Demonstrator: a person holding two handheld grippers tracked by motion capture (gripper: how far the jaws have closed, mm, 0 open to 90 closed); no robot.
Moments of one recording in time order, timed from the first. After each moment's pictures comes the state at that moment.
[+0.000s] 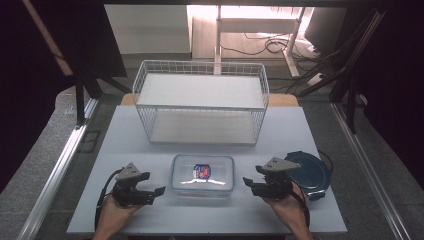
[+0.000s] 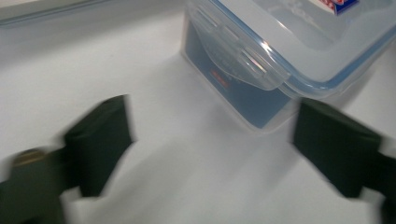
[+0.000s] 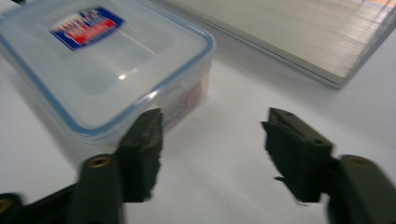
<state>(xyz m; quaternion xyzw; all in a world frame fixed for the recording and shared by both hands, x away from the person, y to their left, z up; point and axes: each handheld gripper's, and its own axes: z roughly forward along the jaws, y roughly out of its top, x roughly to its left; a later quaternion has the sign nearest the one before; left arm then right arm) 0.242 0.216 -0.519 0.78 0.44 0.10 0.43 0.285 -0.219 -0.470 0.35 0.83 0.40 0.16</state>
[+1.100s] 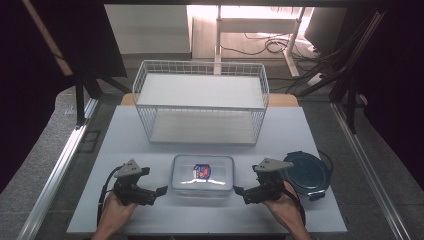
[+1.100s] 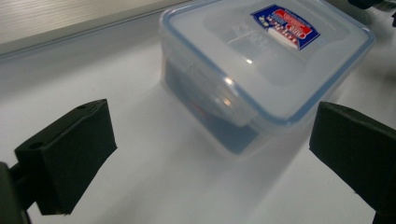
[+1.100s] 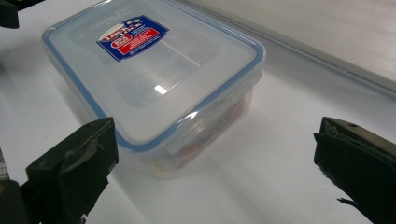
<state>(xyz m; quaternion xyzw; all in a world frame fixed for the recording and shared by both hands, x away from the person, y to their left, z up) 0.254 0.204 -0.502 0.79 0.41 0.09 0.46 0.287 -0.201 -0.476 0.33 0.84 0.42 0.11</state>
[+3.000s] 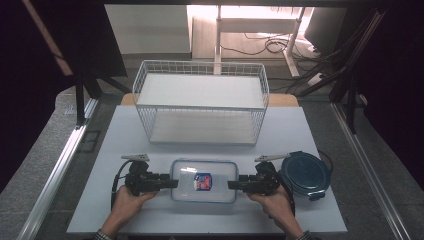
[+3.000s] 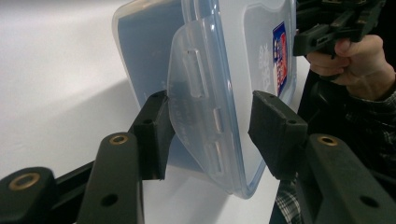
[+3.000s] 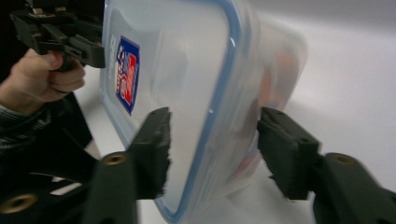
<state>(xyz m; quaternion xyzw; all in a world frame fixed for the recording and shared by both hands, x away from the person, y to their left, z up) 0.284 0.200 -0.514 0.75 0.41 -0.13 0.50 0.306 -0.198 -0.489 0.41 0.79 0.45 -0.10</state>
